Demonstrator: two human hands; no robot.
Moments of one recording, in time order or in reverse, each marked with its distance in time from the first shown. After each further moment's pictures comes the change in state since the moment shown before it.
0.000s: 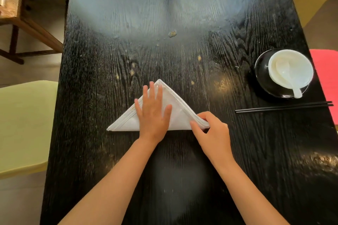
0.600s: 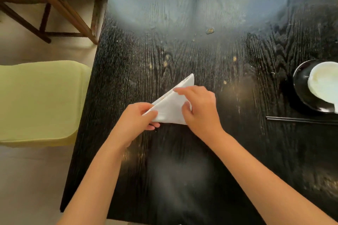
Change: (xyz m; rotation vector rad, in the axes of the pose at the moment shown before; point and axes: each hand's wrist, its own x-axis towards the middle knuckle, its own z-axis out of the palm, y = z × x) left_hand -0.041 -0.044 -0.129 -0.673 -0.282 -0.537; right_hand 0.032 -0.075 0.066 -0.164 -0.118 -0.522
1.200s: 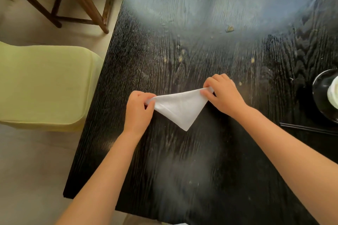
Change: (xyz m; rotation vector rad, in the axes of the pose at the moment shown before) left_hand 0.037 -0.061 0.004 0.239 0.468 0.264; right_hand 0.044 0.080 0.004 -0.311 -0.390 -0.033
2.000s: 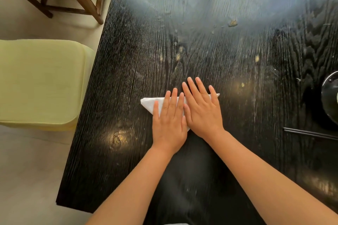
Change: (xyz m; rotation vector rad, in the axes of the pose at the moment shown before) left_hand -0.026 0.012 0.088 0.590 -0.082 0.330; right_hand -0.017 -0.040 0.058 -0.287 0.035 0.015
